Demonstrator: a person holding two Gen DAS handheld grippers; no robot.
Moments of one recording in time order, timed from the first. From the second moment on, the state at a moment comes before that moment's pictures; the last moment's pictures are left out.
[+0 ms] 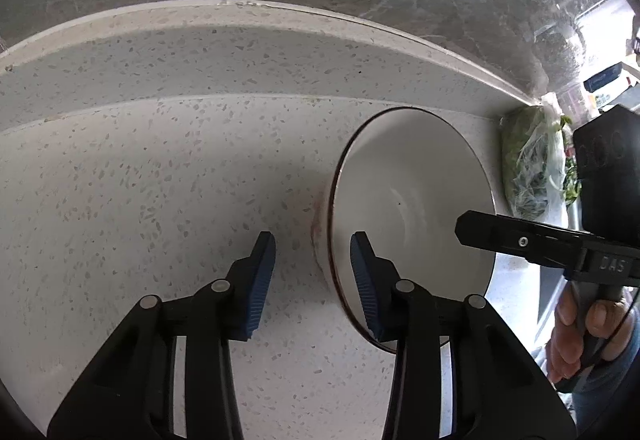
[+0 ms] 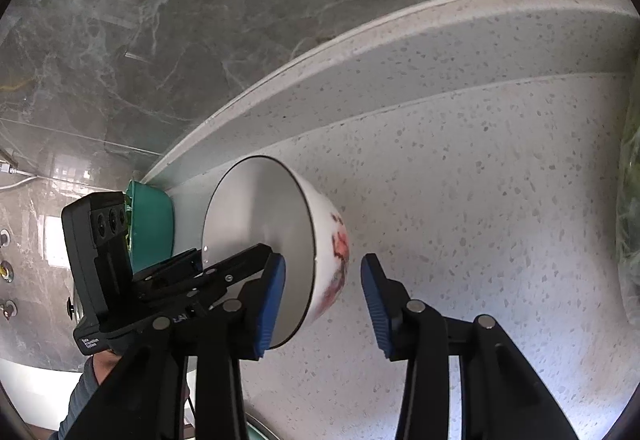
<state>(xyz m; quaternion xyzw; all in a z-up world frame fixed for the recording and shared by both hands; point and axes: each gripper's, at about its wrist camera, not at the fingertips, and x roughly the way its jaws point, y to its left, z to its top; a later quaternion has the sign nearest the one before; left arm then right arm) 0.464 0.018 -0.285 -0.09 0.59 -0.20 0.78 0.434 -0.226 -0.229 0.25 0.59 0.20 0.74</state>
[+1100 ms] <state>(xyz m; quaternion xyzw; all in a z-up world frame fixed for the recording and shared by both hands) 0.456 -0.008 -0.262 -0.10 0.61 -0.23 0.75 0.422 -0.260 -0.221 0.28 0.60 0.21 0.72</state>
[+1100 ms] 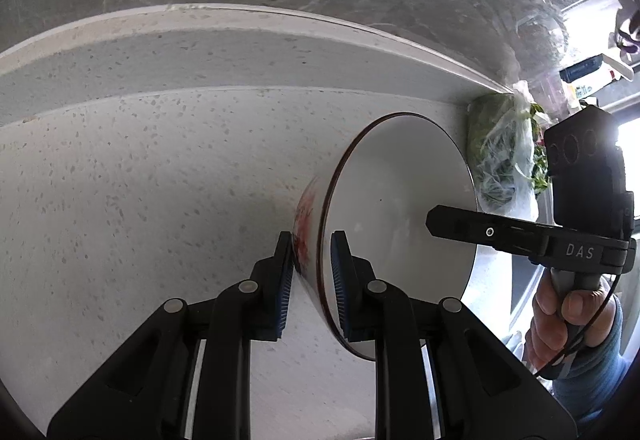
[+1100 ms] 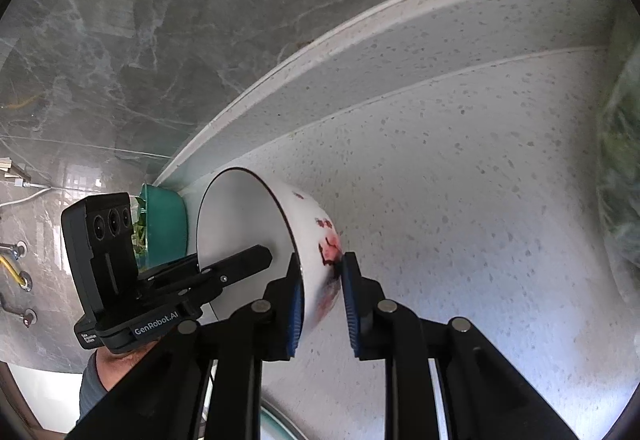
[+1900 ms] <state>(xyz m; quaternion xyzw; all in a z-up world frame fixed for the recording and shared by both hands) 0.284 -0.132 -0.185 -0.08 0.60 -0.31 0.73 0.237 -0.350 -0.137 0.28 0.57 0.19 0.75</state>
